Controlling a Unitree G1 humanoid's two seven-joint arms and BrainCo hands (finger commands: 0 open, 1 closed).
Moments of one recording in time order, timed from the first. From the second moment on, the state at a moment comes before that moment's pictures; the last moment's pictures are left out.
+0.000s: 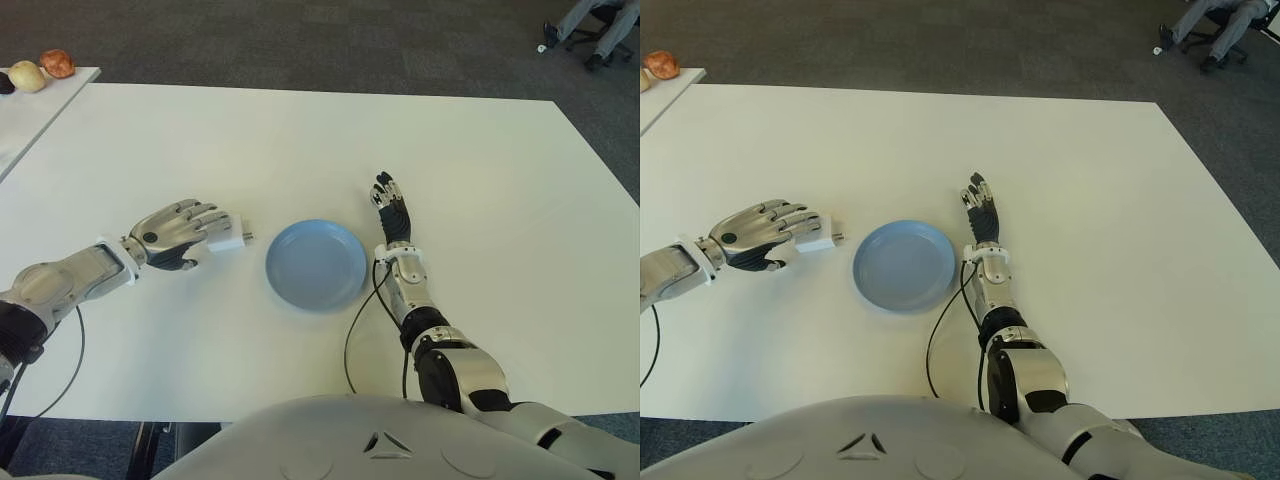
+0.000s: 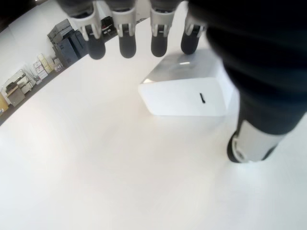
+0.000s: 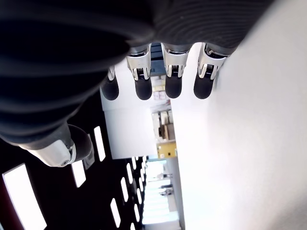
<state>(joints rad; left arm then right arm) -0.19 1.13 -0.60 0.34 1.01 -0.43 0.36 -0.42 0.07 -0.13 1.05 0.04 -0.60 0.00</state>
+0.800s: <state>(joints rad) -0.04 1.16 -0.42 0.32 1.00 -0.55 0.41 -0.43 0.07 -0.14 1.06 0.04 -0.60 0.00</state>
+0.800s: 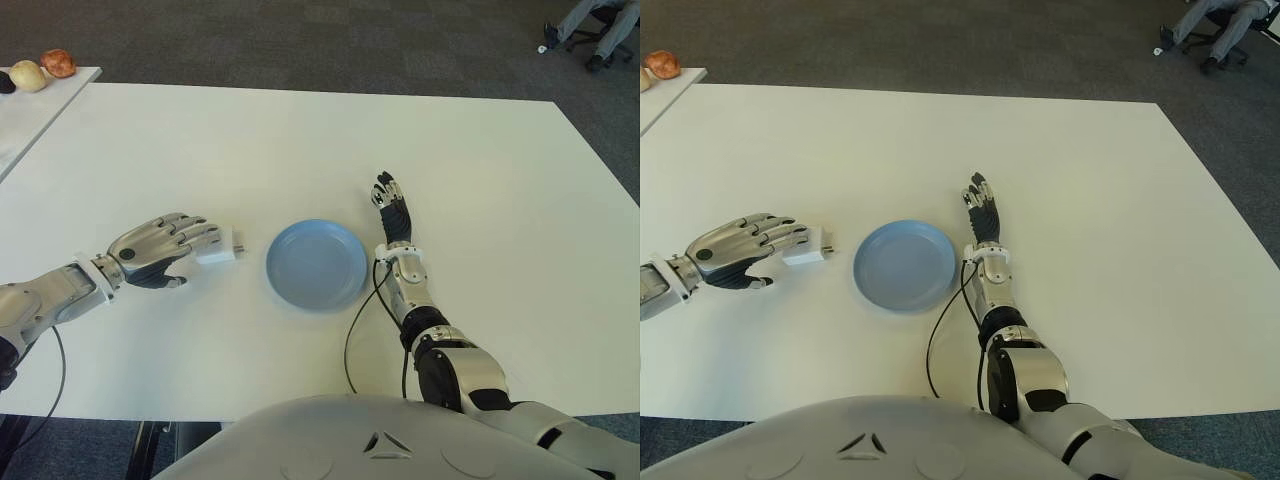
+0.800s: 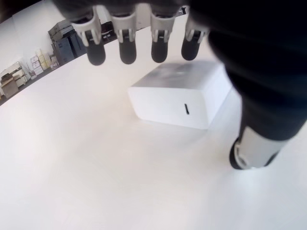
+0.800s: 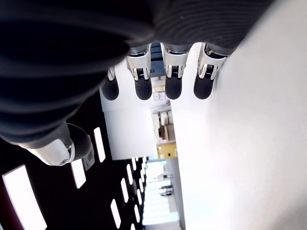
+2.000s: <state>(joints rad) 0.06 0.92 -0.13 0.11 0.46 -0.48 -0.03 -0.44 0.08 -0.14 1.09 0.03 -0.62 -0.09</state>
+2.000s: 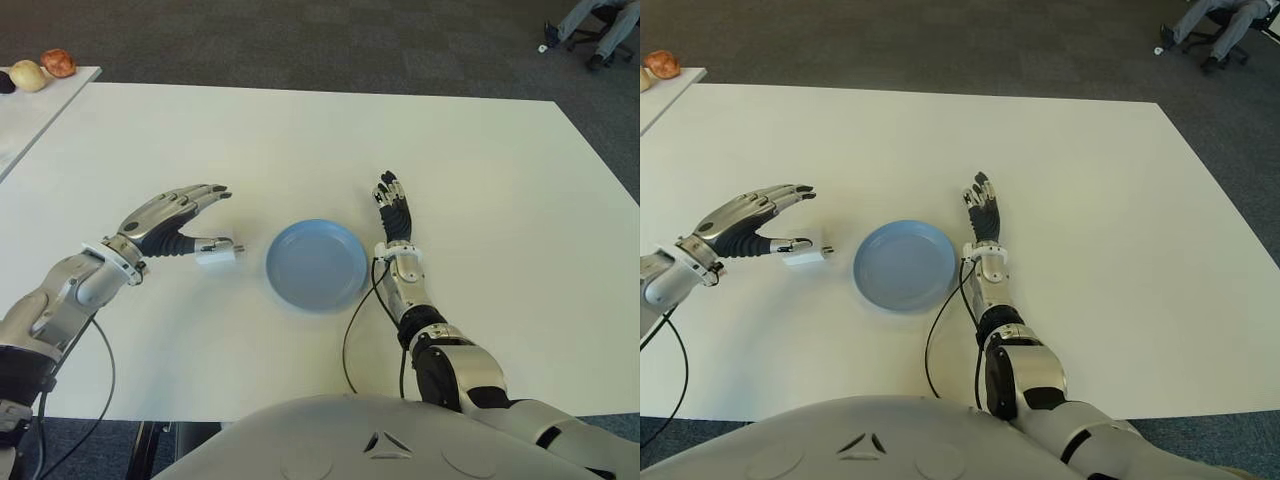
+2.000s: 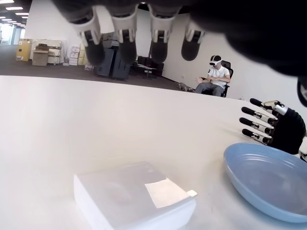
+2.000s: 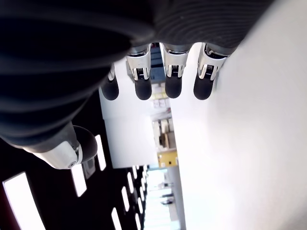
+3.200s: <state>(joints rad) -0.06 0.77 -0.25 0.41 0.70 -0.43 0.03 -0.45 0.10 -0.14 1.11 0.03 -0.65 -0.18</state>
